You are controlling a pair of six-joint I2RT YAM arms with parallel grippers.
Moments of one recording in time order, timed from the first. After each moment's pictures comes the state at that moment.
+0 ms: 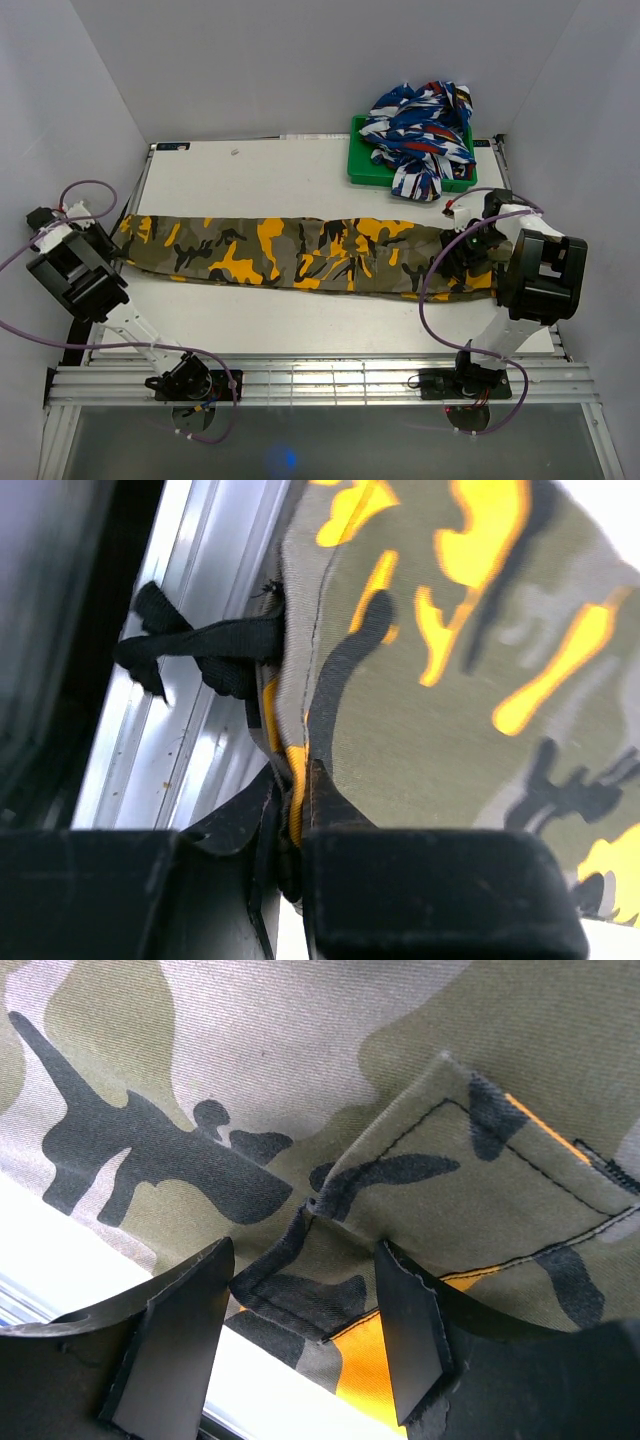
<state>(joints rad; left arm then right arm) 0.83 2.01 1.43 -0.60 0.48 0.25 -0.19 1.73 1.08 -0.86 -0.43 -0.64</state>
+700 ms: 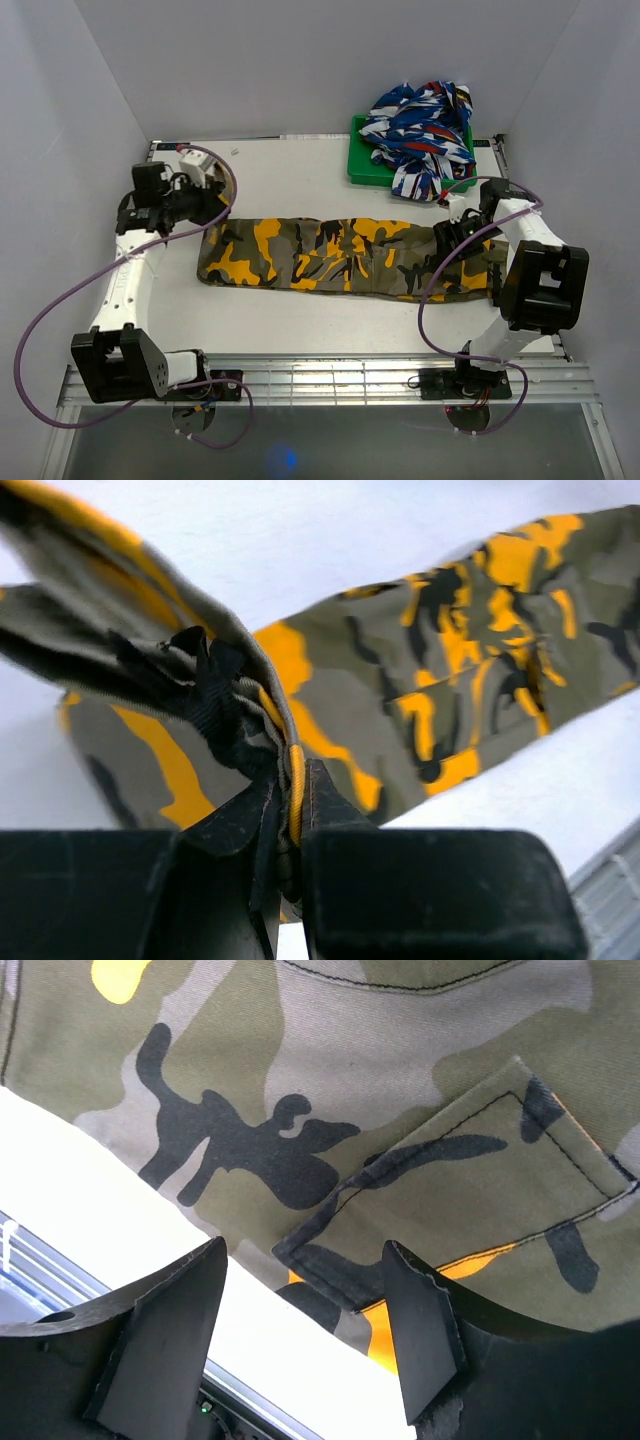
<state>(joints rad) 0.15 1.25 1.16 -0.56 0.67 0.22 -0.13 1.65 1.15 -0.95 -0.49 -0.61</state>
